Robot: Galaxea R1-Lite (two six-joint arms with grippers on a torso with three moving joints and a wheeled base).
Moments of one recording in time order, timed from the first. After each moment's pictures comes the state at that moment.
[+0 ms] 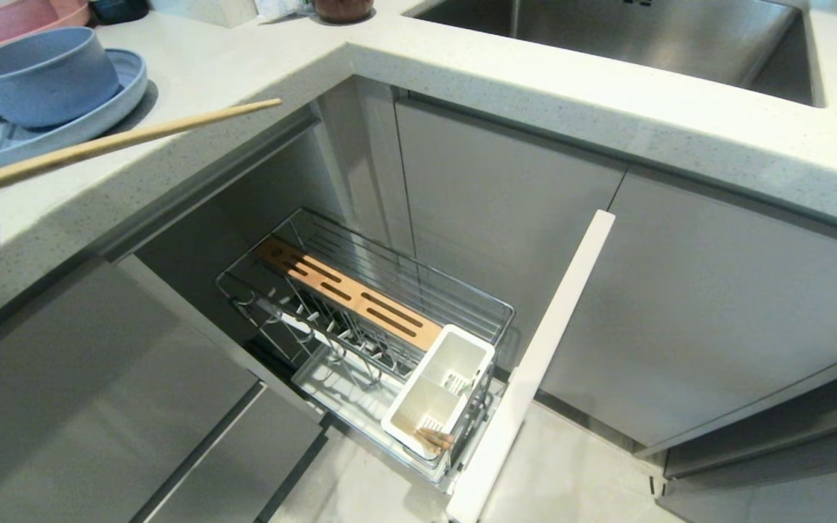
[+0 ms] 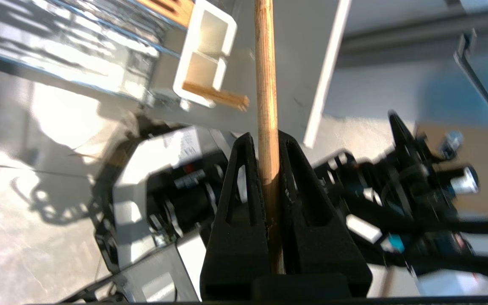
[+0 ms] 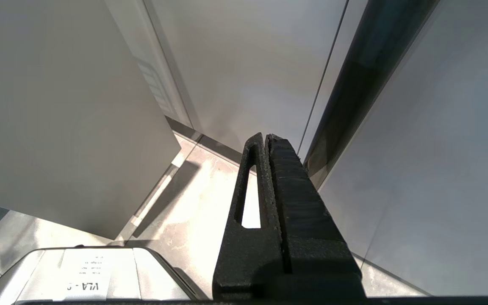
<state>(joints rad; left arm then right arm) -0.52 1.21 -1.91 1.24 -0.19 -0.37 0.00 0.00 0.00 0.00 0.00 0.03</state>
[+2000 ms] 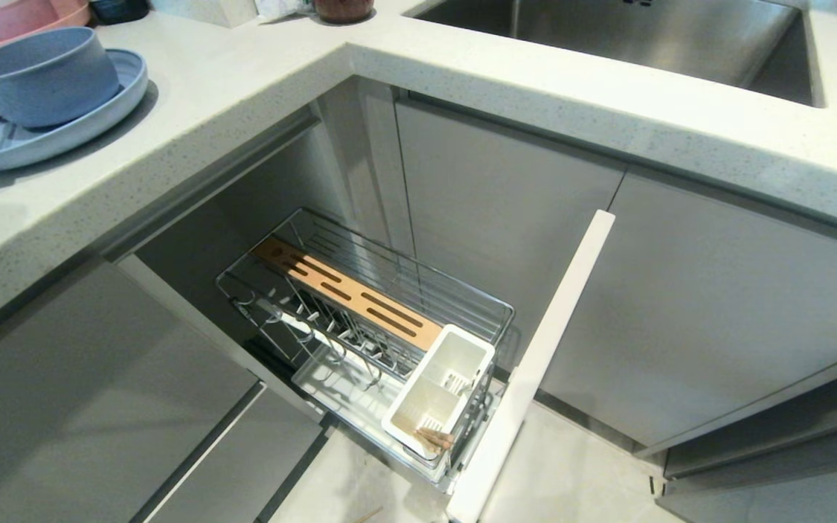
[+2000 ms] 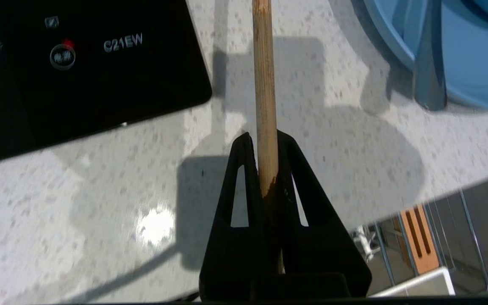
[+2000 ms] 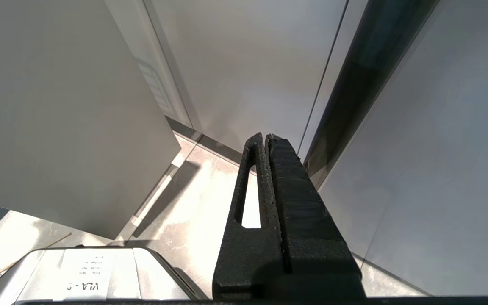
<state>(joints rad) 0.35 1.17 -1.64 0.93 0.10 -0.40 0.00 0.00 0.00 0.00 0.00 0.03</state>
